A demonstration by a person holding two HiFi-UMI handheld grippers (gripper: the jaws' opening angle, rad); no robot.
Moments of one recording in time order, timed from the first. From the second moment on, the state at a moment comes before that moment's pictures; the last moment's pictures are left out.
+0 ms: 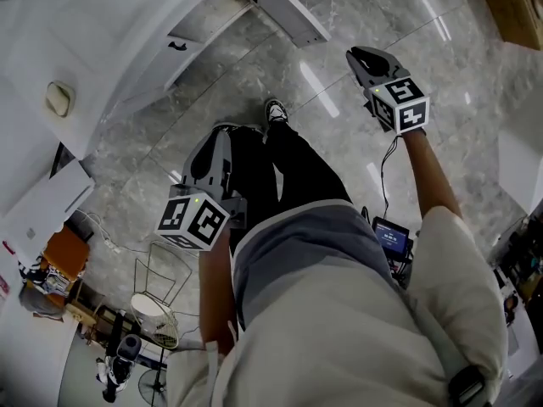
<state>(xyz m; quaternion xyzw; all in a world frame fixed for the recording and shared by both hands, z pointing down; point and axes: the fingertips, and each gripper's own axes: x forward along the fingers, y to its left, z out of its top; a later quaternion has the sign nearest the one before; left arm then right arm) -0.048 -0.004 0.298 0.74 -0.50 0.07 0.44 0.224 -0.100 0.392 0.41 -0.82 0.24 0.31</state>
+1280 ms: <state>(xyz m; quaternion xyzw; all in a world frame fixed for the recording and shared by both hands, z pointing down) -0.077 0.025 0.210 0.75 -0.56 0.04 0.34 0.107 -0.034 0.228 0.33 -0.89 0.19 0.24</state>
